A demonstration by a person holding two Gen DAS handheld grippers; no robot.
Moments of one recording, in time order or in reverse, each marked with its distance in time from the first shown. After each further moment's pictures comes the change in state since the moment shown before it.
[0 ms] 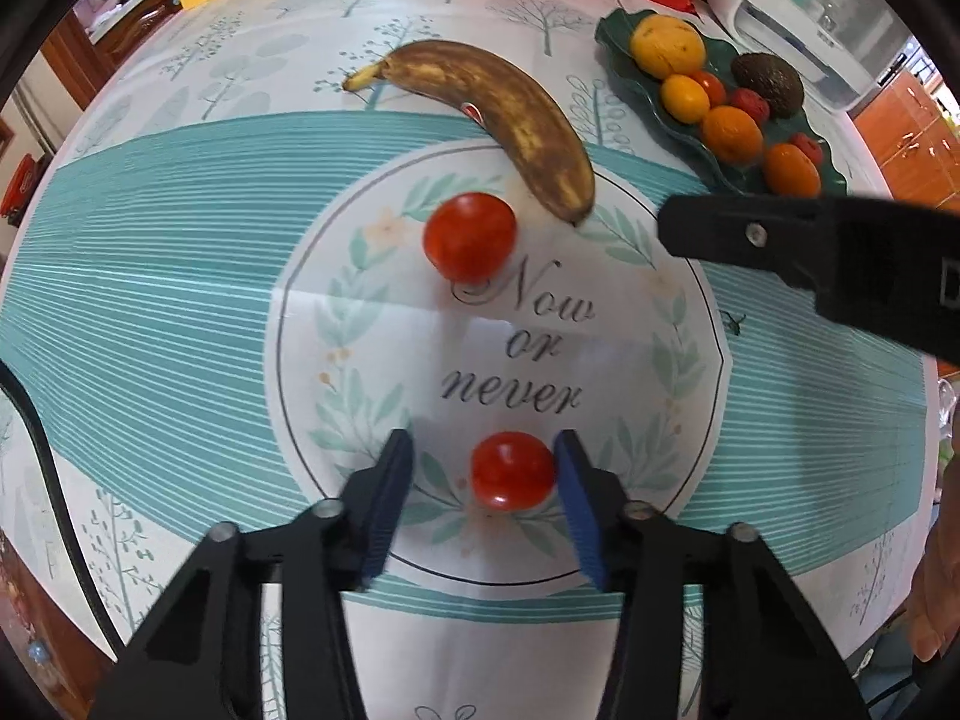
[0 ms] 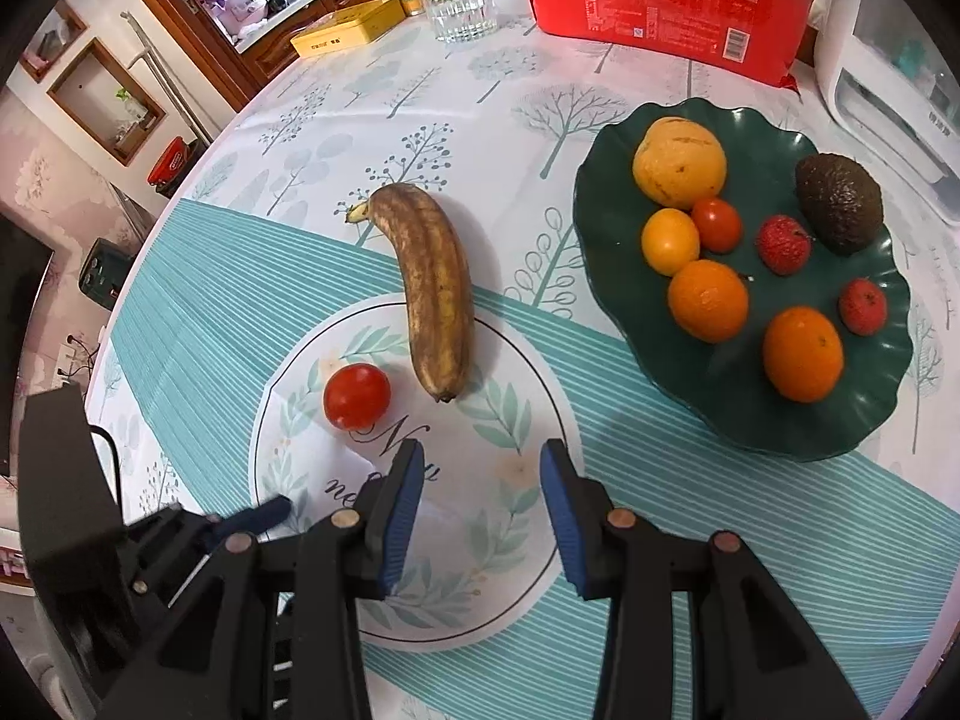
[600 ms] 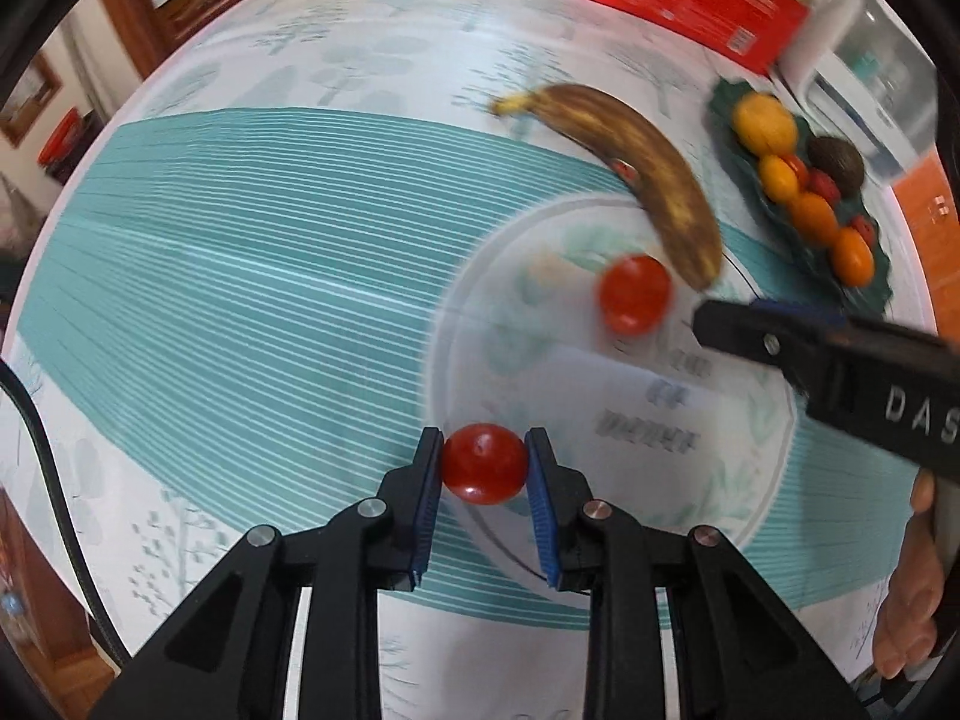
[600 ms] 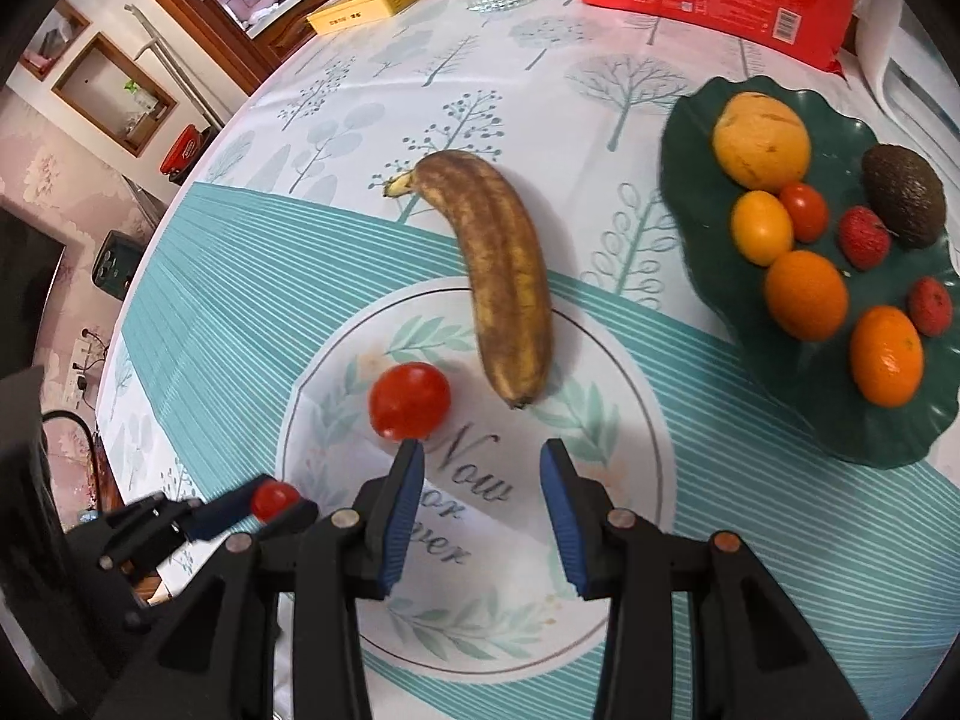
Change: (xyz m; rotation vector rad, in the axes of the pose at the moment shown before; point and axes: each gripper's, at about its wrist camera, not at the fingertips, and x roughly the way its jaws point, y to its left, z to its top) left arm -0.018 0.071 0.002 -0.135 -0.057 0.045; right arm 0.031 0.028 0.007 0.001 0.045 0.054
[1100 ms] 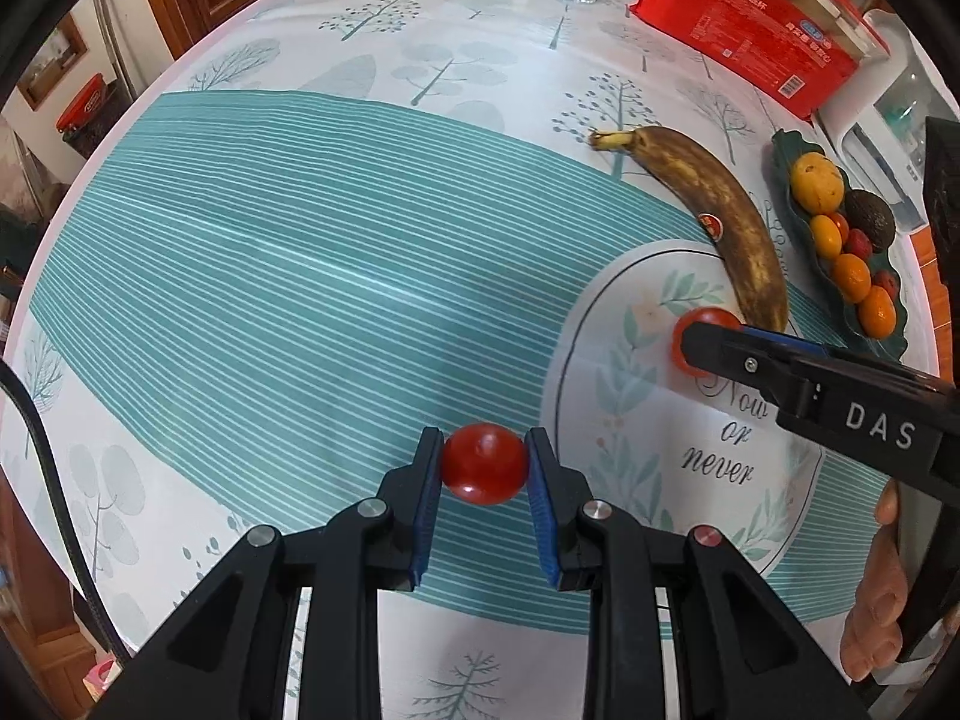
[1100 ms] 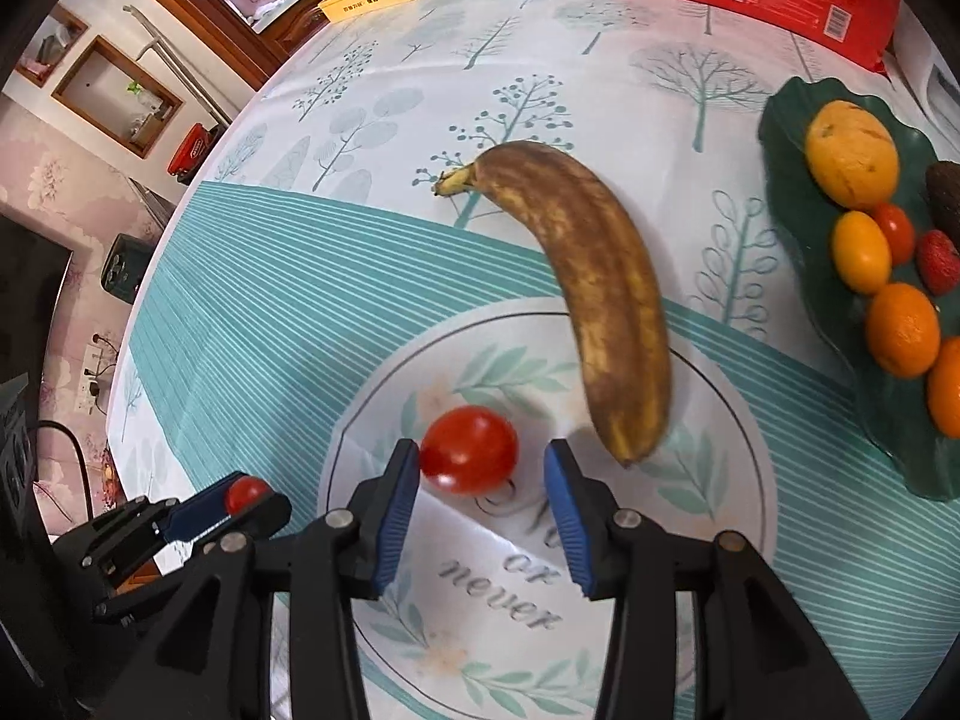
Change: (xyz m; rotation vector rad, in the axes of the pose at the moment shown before) left arm 0.001 0.046 0.014 -0.070 0.001 -0.009; right arm 0.032 0.028 0.019 0.017 0.019 0.031
